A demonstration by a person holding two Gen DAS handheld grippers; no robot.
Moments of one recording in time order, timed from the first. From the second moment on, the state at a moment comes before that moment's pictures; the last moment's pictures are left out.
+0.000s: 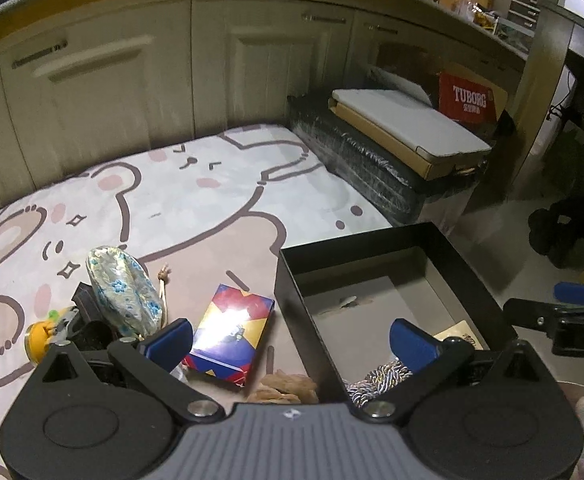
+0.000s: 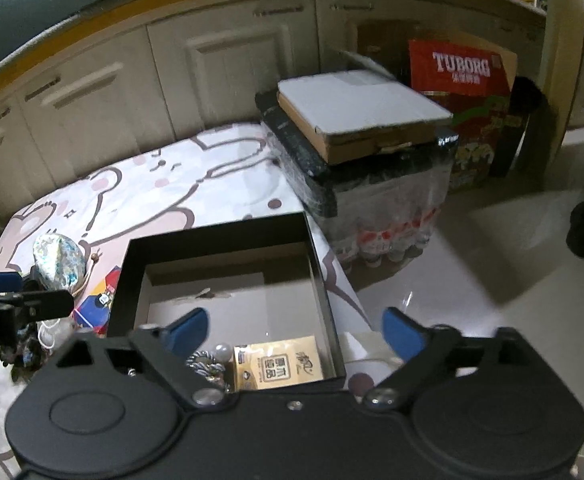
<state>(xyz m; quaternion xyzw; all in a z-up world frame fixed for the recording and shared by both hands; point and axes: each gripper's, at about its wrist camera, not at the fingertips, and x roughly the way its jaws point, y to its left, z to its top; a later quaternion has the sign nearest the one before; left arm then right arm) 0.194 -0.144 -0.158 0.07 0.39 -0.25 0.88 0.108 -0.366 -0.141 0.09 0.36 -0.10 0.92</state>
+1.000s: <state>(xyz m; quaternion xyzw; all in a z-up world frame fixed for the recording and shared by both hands) 0.207 -0.083 -0.170 0.03 0.35 -0.22 0.91 0.123 -0.348 -0.152 0.06 0.32 -0.12 0.94</state>
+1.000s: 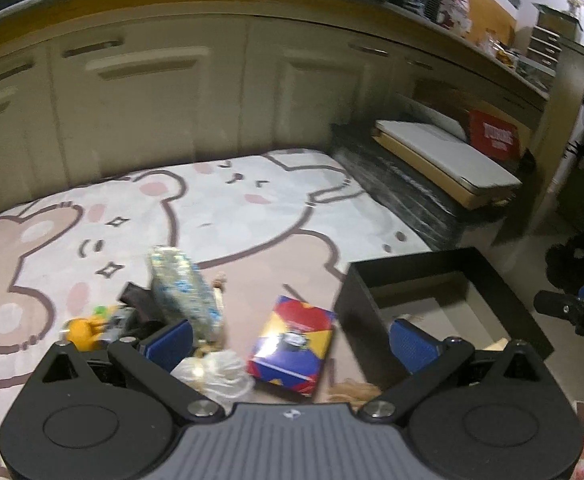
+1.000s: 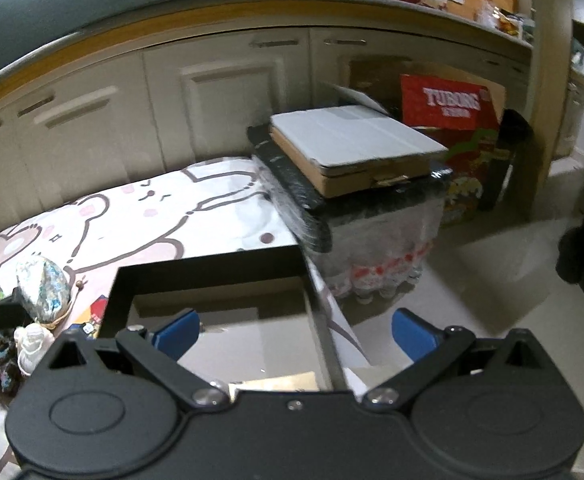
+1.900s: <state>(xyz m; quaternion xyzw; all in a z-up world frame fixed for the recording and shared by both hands) 0.197 0.050 -0.184 -0.03 0.32 -0.10 0.94 0.165 -0.258 -0.148 0.04 0.28 0.02 0.96</state>
